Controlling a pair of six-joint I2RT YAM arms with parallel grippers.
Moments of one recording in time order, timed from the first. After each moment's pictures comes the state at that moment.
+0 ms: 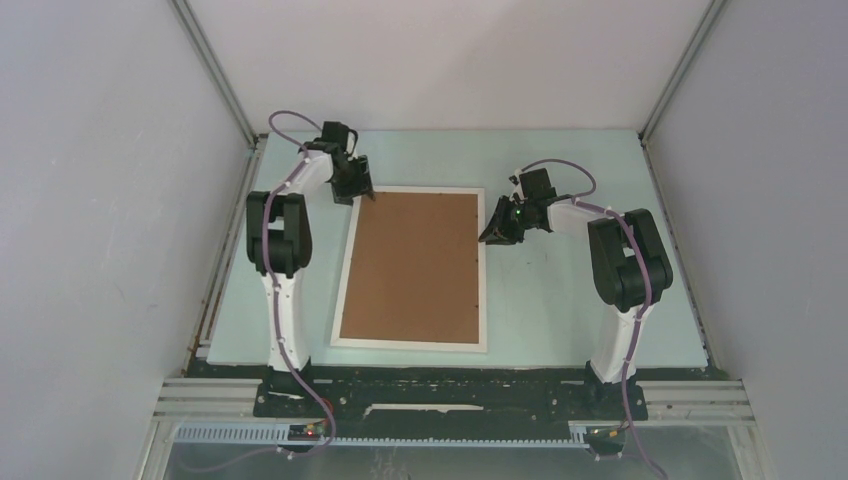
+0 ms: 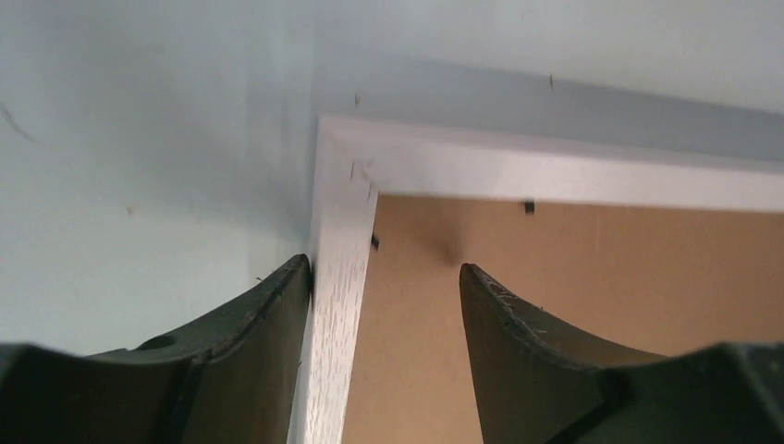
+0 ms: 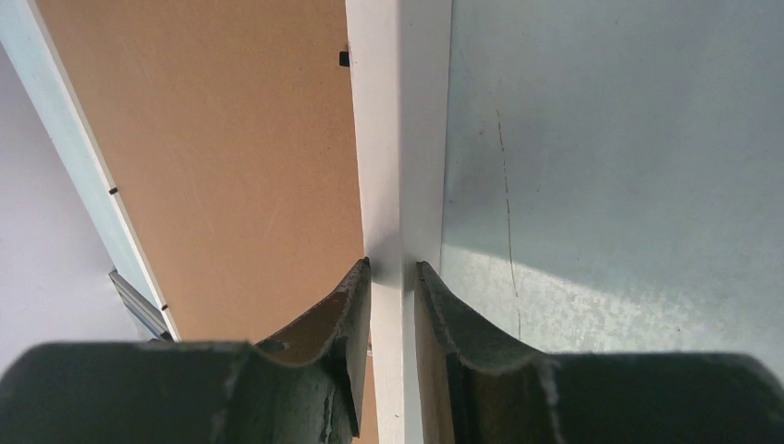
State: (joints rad) left arm -0.13 2.30 1.94 -0.75 0.11 -0.31; right arm 0.28 1.94 1.19 -0.22 -0.48 0.59
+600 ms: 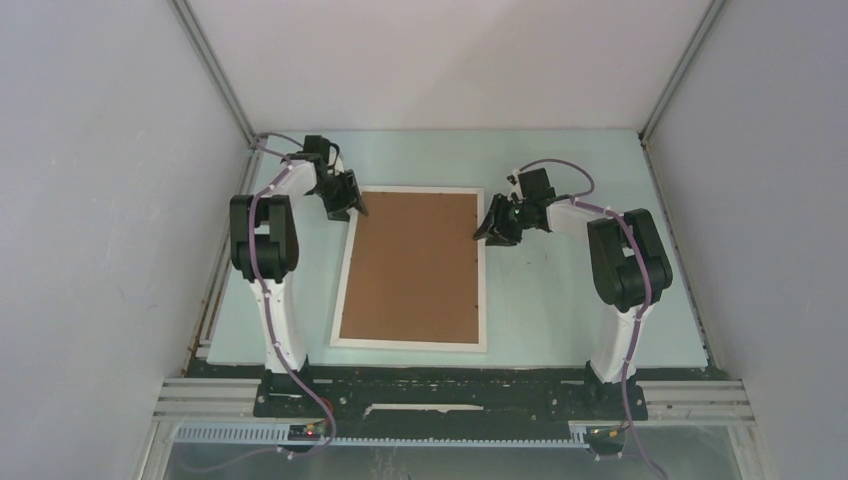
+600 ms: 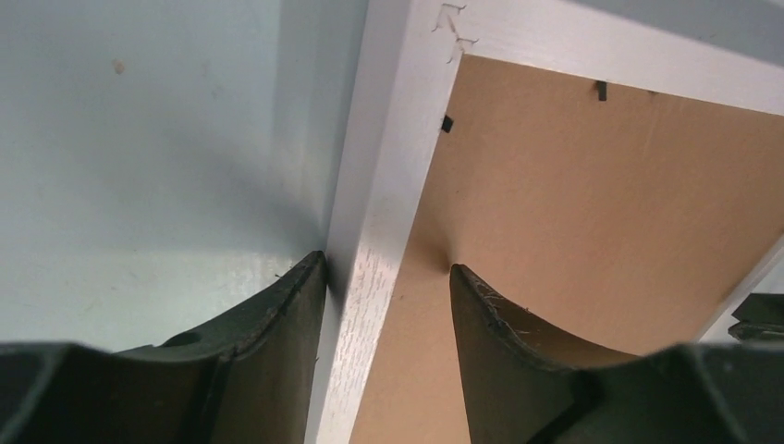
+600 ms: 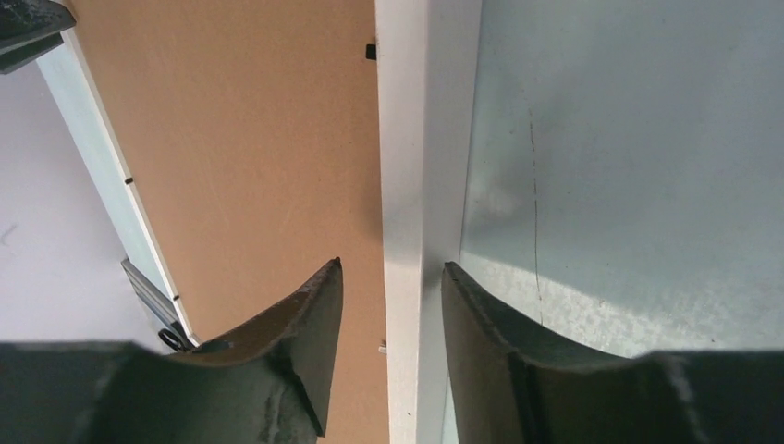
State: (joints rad) left arm -0.04 2.18 1.71 -0.73 0.30 -0.34; right arm 0.28 1.94 1.19 -0.21 -0.51 0.59
